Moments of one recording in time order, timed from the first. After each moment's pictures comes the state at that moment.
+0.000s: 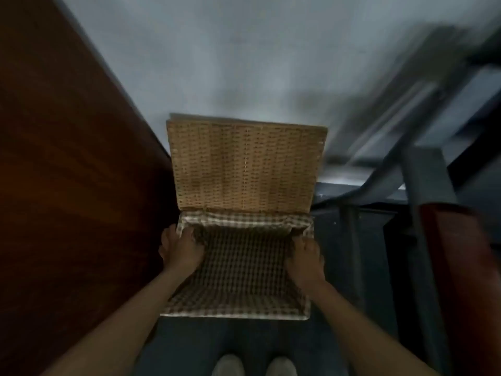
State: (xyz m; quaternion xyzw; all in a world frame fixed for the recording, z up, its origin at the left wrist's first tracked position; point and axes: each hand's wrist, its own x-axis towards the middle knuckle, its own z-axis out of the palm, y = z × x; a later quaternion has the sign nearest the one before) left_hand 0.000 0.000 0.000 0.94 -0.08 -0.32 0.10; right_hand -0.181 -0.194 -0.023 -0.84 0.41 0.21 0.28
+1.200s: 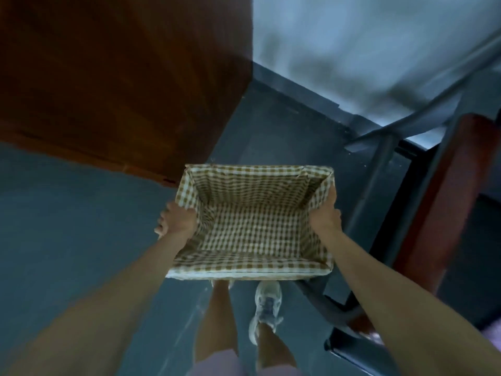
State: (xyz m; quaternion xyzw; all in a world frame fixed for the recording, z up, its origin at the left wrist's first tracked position) left_hand -0.229 0.185 0.069 0.87 0.32 -0.36 0.15; right_hand -0.298 -0.100 0.080 -0.74 0.51 0.25 0.36
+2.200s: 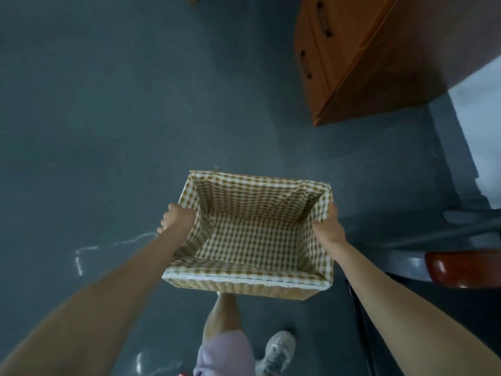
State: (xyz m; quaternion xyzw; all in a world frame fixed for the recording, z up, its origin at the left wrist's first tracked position) left_hand -0.708 0.340 0.108 0.61 0.68 -0.21 0.34; right_hand -0.538 0.071 0.139 -0.85 0.13 0.43 0.27
